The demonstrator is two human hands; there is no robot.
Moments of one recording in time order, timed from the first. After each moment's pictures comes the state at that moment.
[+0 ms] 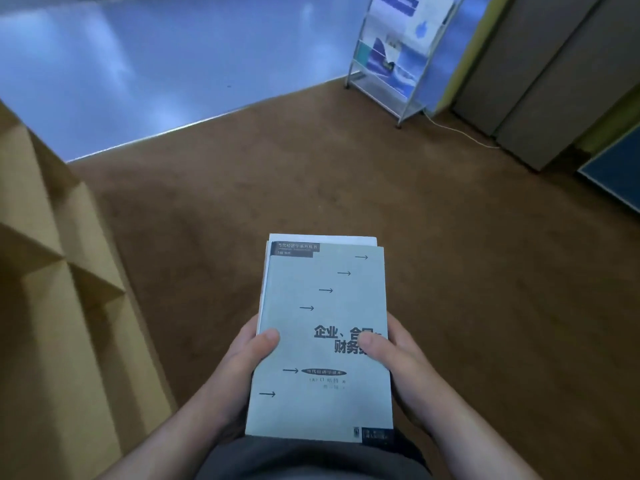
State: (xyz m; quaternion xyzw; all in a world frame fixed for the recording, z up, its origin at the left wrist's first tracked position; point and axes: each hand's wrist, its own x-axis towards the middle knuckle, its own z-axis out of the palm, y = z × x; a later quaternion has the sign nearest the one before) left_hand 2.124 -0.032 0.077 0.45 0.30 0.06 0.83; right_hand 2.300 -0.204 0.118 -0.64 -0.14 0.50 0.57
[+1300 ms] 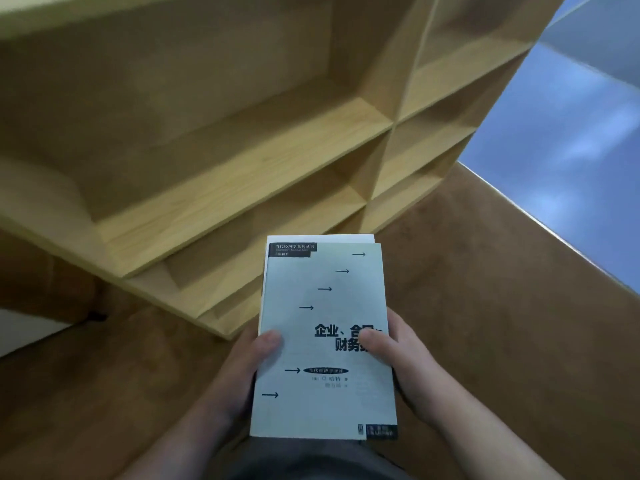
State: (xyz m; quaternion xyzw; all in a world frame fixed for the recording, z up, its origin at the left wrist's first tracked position) left_hand 2.133 -0.018 0.109 0.07 0.53 0.63 0.56; right_hand 2.290 0.160 0.101 -0.35 -0.56 0.75 -0.01
